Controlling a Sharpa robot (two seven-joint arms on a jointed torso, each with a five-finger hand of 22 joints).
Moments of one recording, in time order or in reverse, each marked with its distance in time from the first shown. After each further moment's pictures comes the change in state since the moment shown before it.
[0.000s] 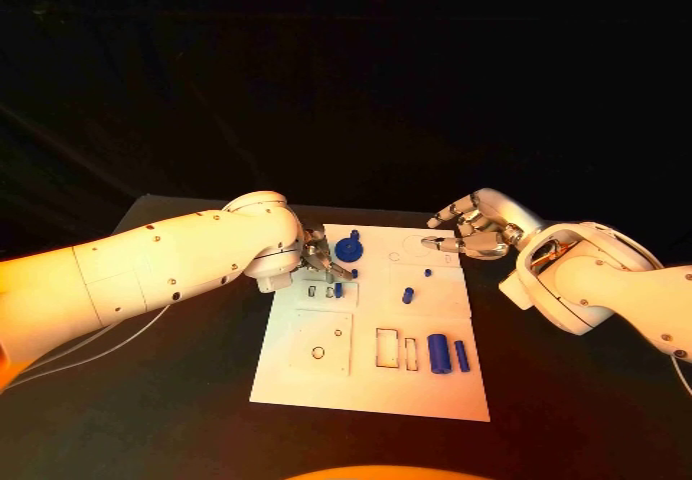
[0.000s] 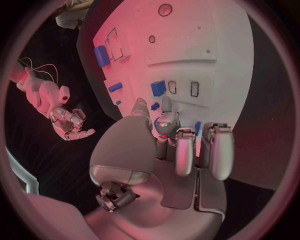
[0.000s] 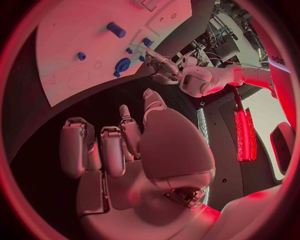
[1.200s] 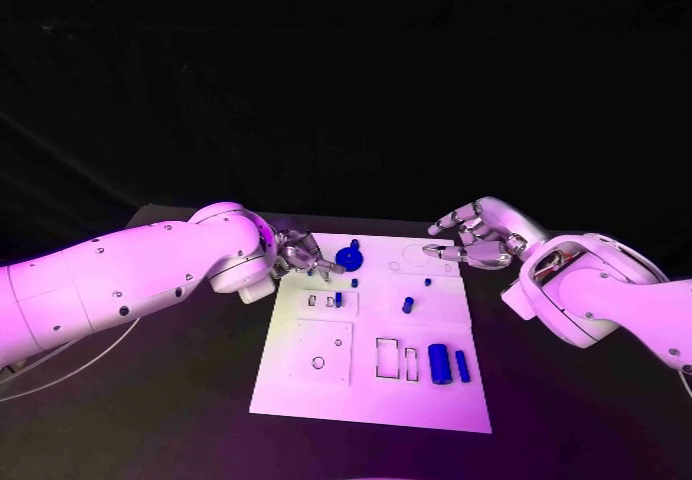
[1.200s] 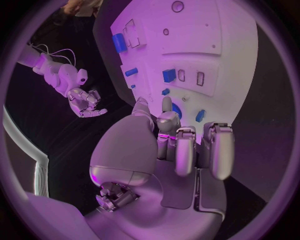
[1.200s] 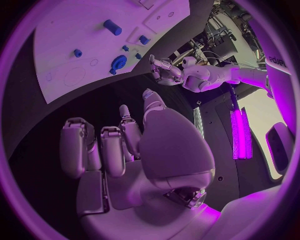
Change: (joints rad) left arm 0.001 -0.148 0.004 0.108 0.086 -0.134 0.156; left_hand 0.018 0.002 0.005 0.000 0.000 0.011 0.003 -0.021 -0.039 -0.007 0.000 -0.036 -0.039 0.000 0.000 0.000 0.000 0.000 0.000 0.000 -0.011 0.000; right arm 0.000 -0.011 0.000 0.013 0.002 -0.018 0.038; right_hand 0.004 0.004 0.009 -0.009 -0.007 0.000 0.000 0.000 -0.001 -0.004 0.004 0.000 0.000 0.000 0.000 0.000 -0.001 0.000 0.000 0.000 0.004 0.000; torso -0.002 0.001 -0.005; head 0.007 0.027
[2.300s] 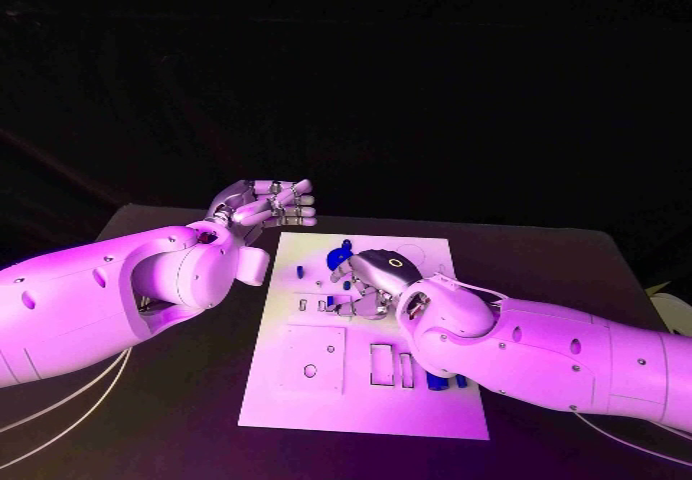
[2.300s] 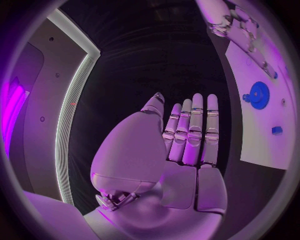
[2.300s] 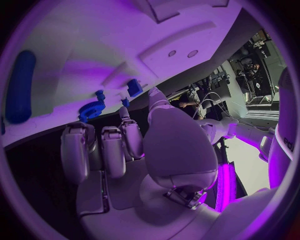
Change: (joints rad) left arm -0.011 -0.148 -0.002 0.120 0.952 -0.399 0.832; left_hand 0.213 -0.054 0.223 -0.047 0.008 -0.092 0.125 -0.195 -0.254 -0.184 0.145 -0.973 -0.934 -0.312 0.154 -1.412 -1.159 0.140 -0.630 0.201 -1.018 -1.071; right arm -0.131 0.395 -0.012 -0.184 -0.514 0.018 -0.179; right_hand -0.050 -0.037 0.016 0.006 -0.111 -0.037 0.018 -0.018 -0.008 0.023 0.009 0.031 0.000 0.000 0.000 0.032 0.000 0.000 0.029 0.000 0.061 0.000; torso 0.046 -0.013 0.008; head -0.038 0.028
